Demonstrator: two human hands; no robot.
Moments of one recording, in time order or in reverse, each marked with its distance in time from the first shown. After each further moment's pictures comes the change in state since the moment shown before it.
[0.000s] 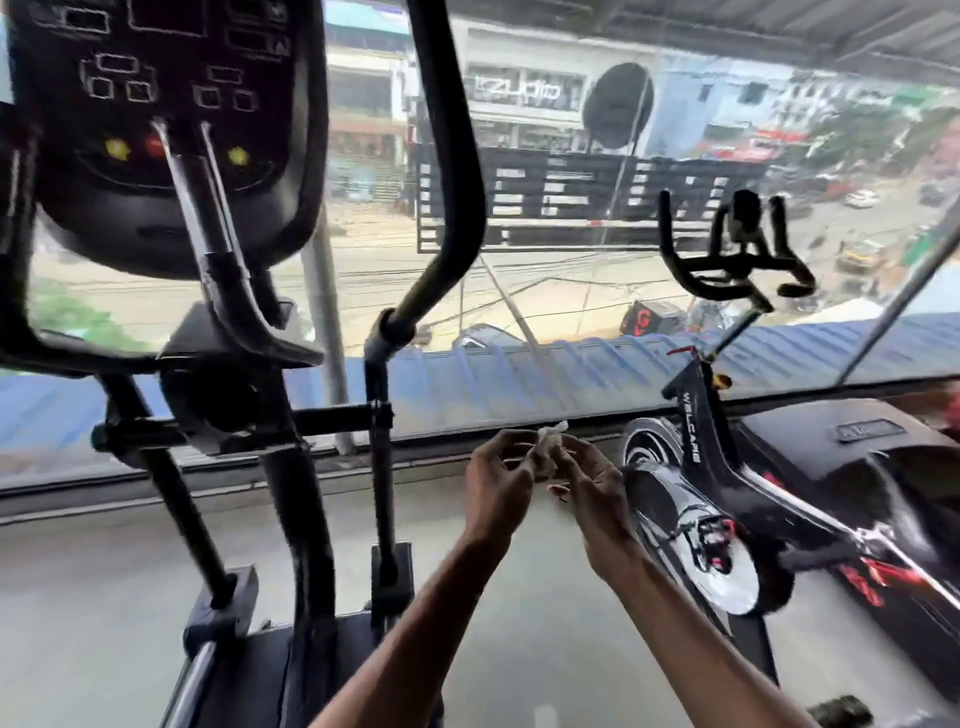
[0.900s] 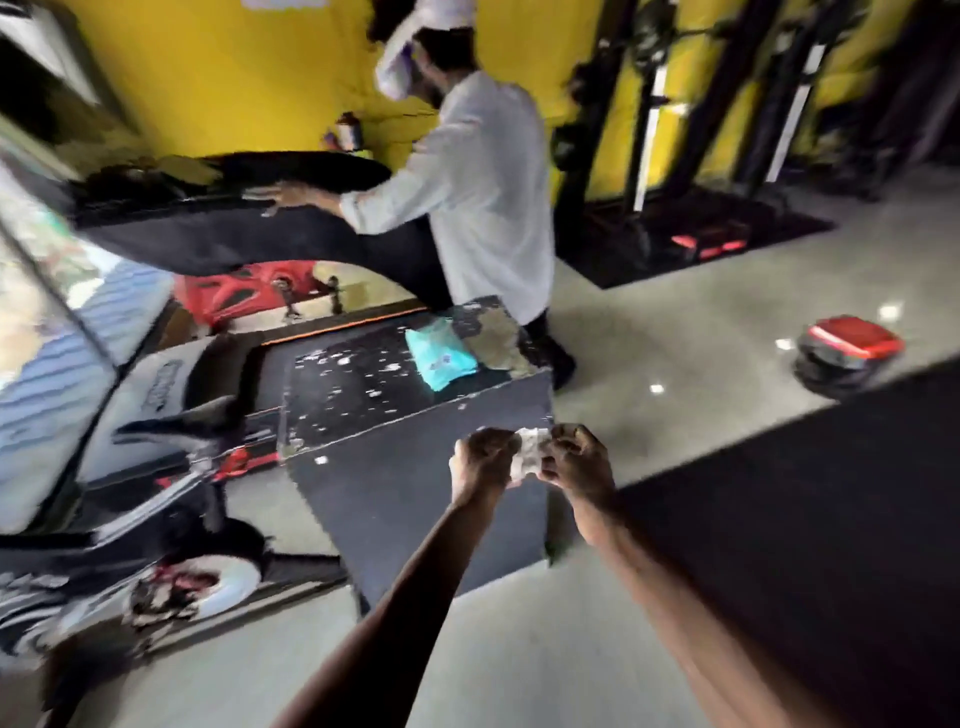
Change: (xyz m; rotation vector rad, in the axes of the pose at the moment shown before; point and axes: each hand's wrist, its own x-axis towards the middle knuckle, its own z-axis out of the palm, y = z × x) left_hand -0.464 -0.035 0.389 0.277 -1.651 -0.159; right_hand -0.482 -0.001 -0.416 0.164 1.697 -0.019
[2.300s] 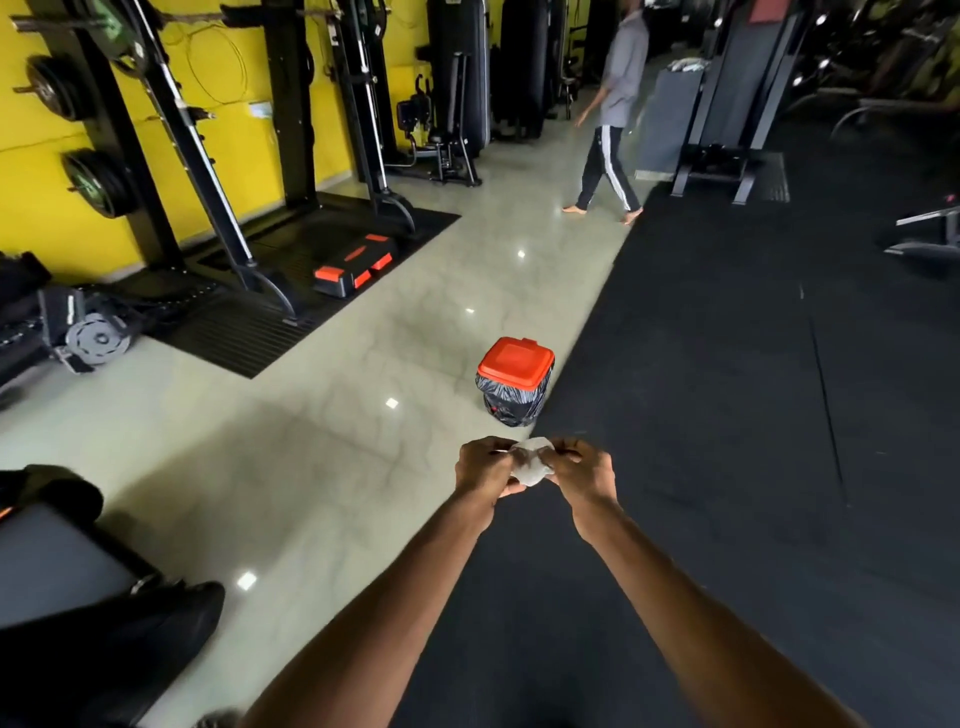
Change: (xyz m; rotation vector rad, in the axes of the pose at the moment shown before) left_hand 0.498 0.156 0.924 0.096 -0.794 -0.165; right_hand 0.687 -0.132 -0.676 -0.039 0.840 0.124
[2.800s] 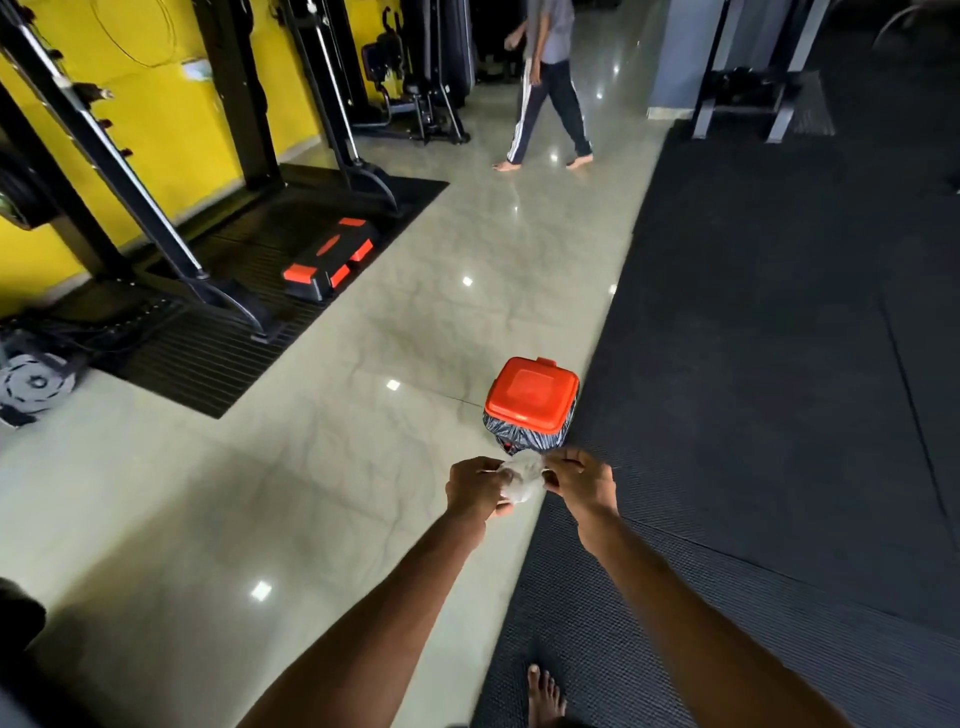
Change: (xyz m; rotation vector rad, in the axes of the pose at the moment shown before) left_hand 0.408 0.092 0.010 0.136 0.078 -0.187; right_hand 0.390 -0.046 0.142 0.055 0.029 0.151
